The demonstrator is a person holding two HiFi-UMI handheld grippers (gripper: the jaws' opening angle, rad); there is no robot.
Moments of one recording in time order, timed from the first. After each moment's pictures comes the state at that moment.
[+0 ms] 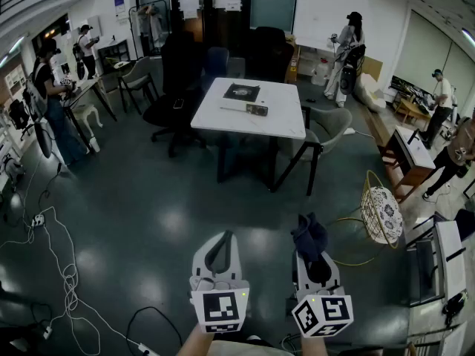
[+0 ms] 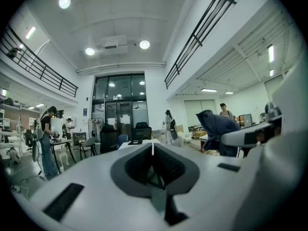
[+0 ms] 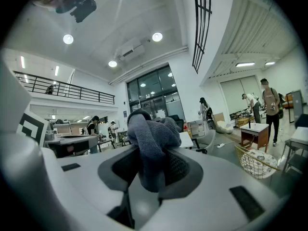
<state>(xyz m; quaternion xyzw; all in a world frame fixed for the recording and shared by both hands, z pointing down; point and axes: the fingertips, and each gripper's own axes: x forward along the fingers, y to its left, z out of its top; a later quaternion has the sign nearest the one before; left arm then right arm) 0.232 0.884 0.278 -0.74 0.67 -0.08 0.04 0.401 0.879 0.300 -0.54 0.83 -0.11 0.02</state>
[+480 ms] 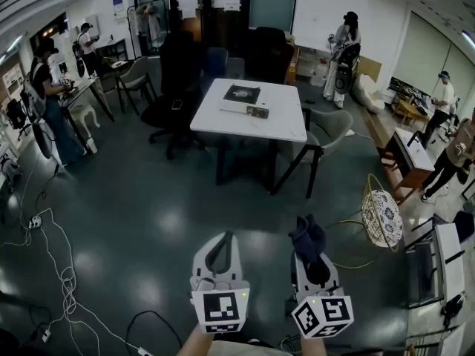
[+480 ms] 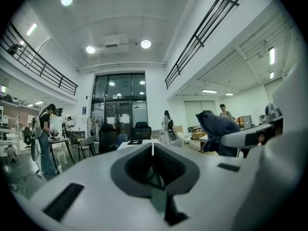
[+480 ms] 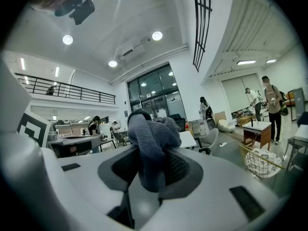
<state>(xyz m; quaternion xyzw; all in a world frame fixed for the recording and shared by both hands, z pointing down) 0.215 0.862 0.282 -0.74 0.67 -0.08 0.03 0.380 0.861 0.303 -0.53 0.84 -0.11 0.02</state>
